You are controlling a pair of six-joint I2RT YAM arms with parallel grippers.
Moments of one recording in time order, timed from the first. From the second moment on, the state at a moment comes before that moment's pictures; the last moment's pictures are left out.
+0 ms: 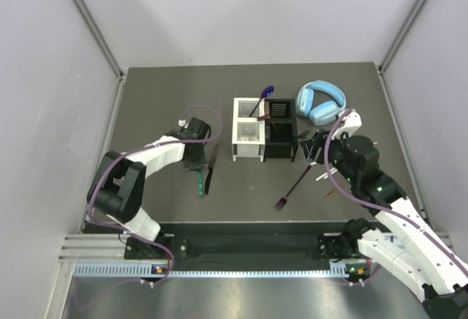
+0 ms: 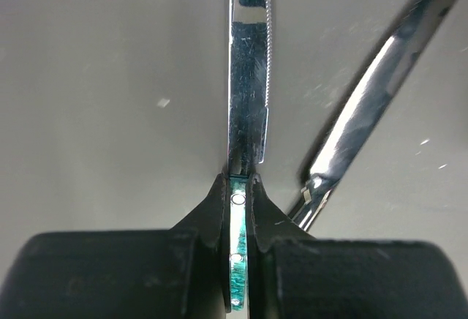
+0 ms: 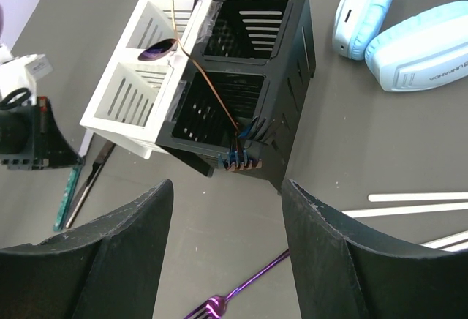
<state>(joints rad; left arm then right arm) -0.44 1.62 0.93 -0.53 -0.17 -0.59 0.49 0.67 0.66 -0.27 0.10 0.35</state>
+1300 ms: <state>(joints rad) -0.64 1.40 1.03 0.15 -0.34 -0.40 0.49 0.74 0.63 -0.26 0.10 0.36</state>
